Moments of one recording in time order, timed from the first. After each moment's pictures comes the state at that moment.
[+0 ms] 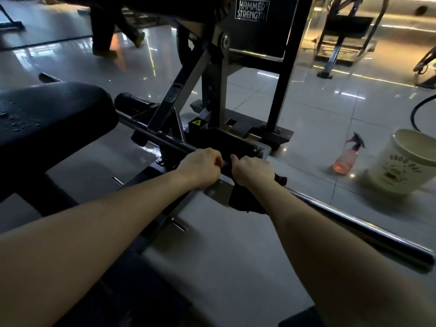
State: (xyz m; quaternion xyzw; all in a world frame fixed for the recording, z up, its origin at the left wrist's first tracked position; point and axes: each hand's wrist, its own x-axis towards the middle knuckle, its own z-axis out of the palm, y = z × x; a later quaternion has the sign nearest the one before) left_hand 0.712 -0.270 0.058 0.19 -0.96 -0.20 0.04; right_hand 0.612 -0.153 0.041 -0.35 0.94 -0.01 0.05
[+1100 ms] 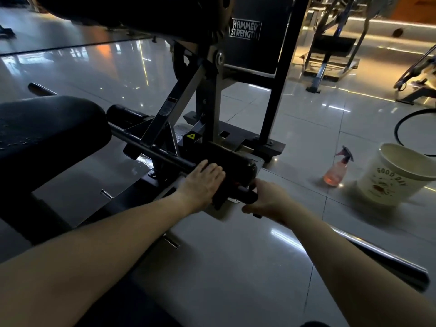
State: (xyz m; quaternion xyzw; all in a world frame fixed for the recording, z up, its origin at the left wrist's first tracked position) left_hand 0.681 -0.294 -0.009 0.00 -0.97 0.23 0.02; right_hand 0.587 -0.089 0.030 -0.35 0.91 -0.16 0.17
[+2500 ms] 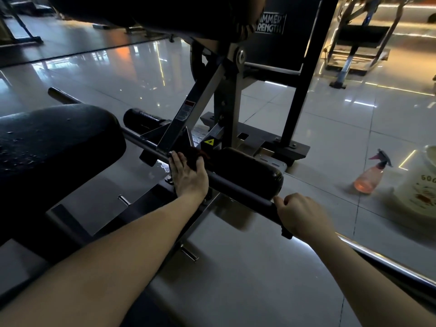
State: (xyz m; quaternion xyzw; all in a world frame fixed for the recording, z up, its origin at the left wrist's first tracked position) left_hand 0.659 -0.361 -0.031 0.45 -0.78 -0.37 0.22; right_hand 0.566 -0.103 -0.004 -0.25 0.96 -0.13 0.07
